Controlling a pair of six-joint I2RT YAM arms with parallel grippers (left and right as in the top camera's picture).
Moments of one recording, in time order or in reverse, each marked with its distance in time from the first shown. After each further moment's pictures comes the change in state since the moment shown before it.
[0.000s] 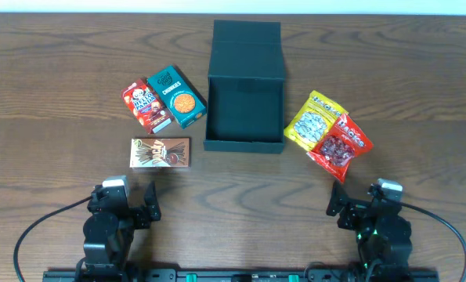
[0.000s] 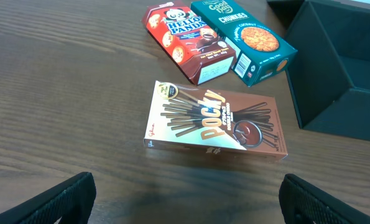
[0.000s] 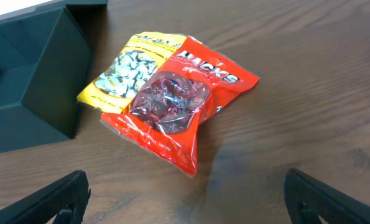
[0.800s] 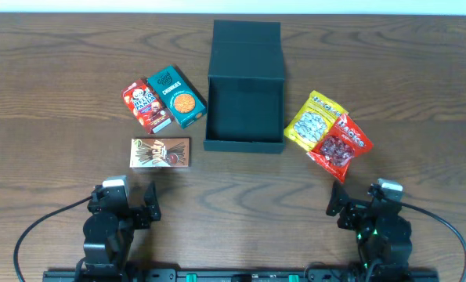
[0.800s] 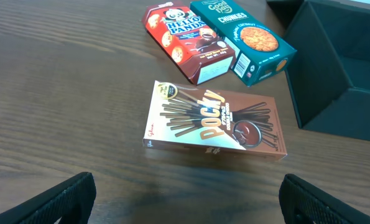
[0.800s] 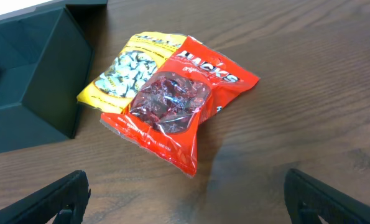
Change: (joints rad) left arm 0.000 0.000 0.000 0.000 0.009 0.000; right arm 0.000 0.000 0.000 0.000 0.000 0.000
